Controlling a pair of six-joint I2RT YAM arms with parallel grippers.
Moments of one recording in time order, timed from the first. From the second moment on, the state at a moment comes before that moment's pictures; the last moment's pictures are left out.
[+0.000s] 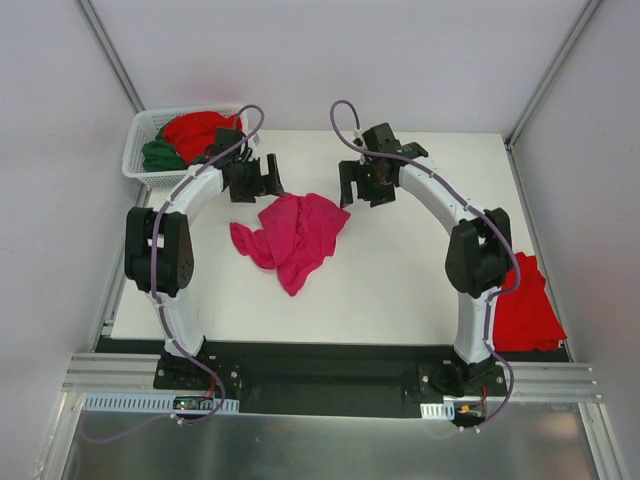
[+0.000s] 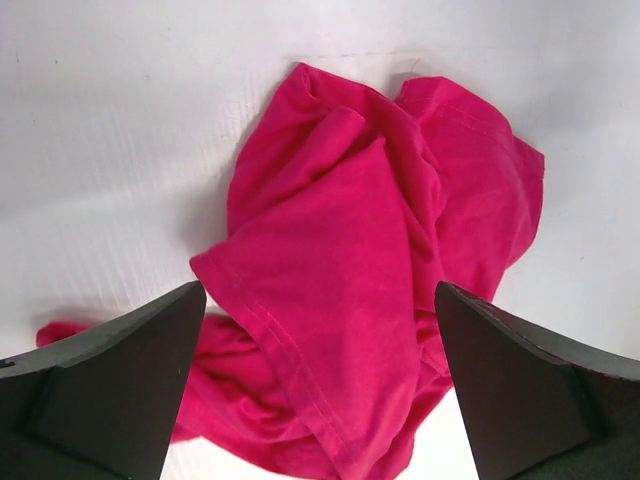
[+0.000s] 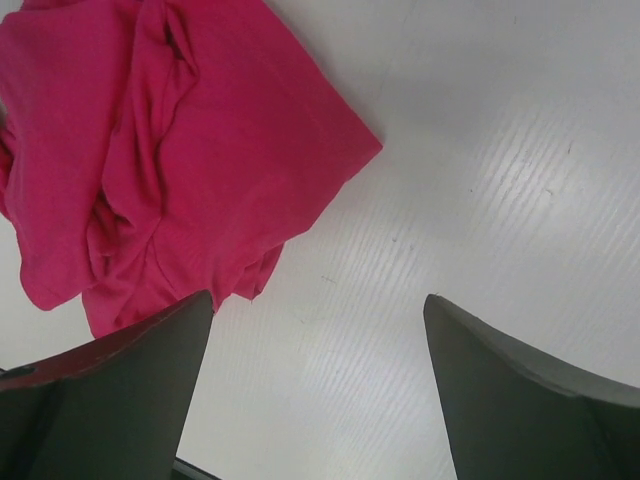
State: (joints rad) left arm -0.17 1.86 1.49 -0.55 0.31 -0.31; right arm 0.48 2.00 1.81 -0.85 -0.13 0.27
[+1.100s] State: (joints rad) left arm -0.10 2.04 1.48 -0.51 0.49 -0.32; right arm 0.45 2.27 1.89 -0.78 -0.30 0.41
